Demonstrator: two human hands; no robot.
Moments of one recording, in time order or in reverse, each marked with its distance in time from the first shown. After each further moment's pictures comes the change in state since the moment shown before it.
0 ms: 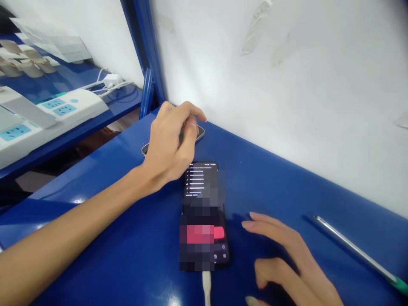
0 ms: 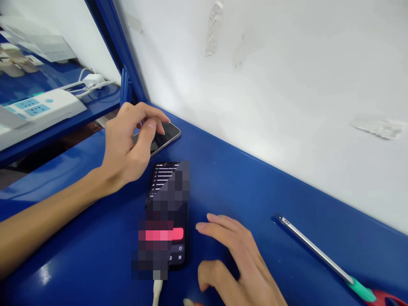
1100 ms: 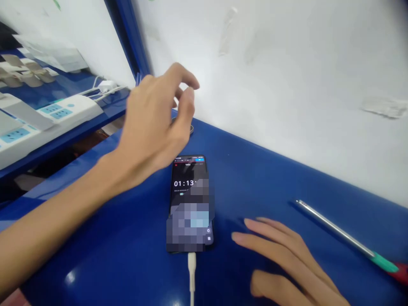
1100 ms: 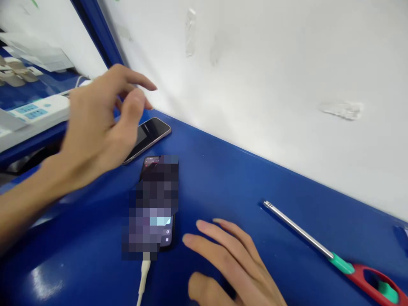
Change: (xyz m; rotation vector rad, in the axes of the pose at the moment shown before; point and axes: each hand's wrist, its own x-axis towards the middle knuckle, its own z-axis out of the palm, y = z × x) left_hand 0.021 0.046 -0.024 0.254 -0.028 0.065; right_hand -0.028 0.010 -0.009 -0.041 0.066 -0.176
